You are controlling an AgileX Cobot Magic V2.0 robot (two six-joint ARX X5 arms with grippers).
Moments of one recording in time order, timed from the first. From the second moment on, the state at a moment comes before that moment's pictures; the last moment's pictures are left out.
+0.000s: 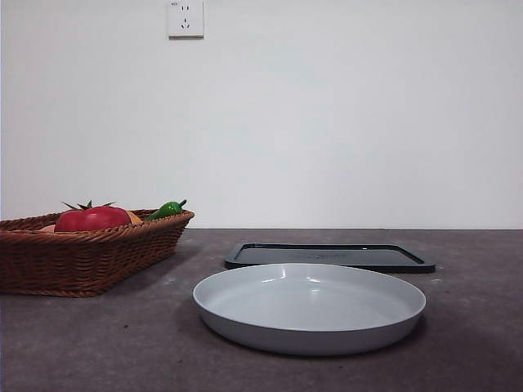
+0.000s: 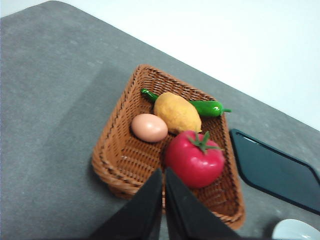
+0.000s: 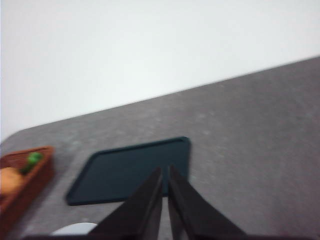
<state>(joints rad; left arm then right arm) 0.05 0.10 0.30 -0.41 0.15 -0.44 0.00 0.10 0.37 -0.33 -0.19 0.35</state>
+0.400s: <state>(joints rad) 0.05 0.40 0.63 -0.70 0.42 -0.24 0.00 0.42 0.72 -0.69 -0.54 0.23</state>
